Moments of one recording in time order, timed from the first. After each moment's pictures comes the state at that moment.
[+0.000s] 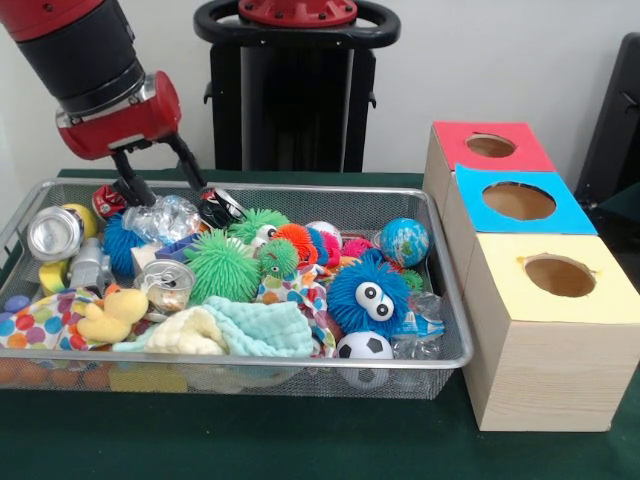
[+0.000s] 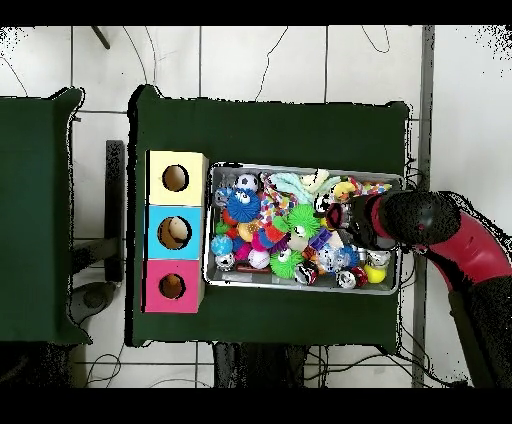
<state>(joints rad) -0.93 -0.62 0.52 1.62 -0.16 0.90 1.32</state>
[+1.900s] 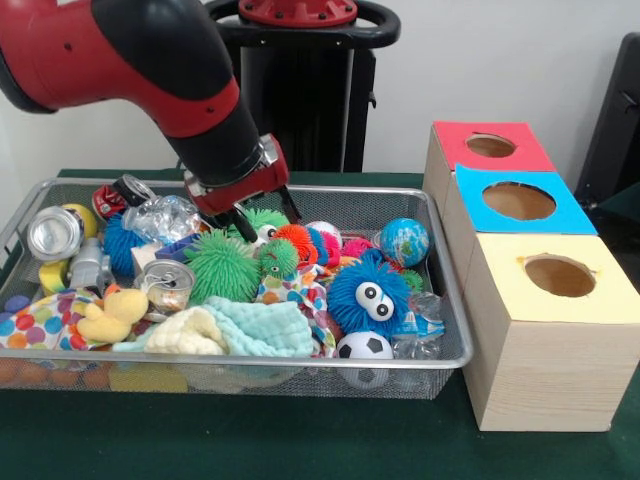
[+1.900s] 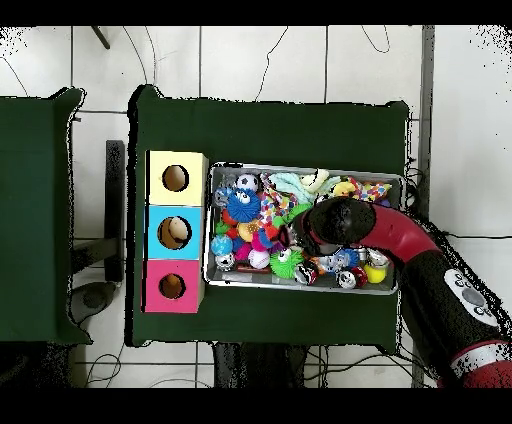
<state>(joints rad) -0.83 -0.46 0.52 1.64 -0.34 0.90 1.32</state>
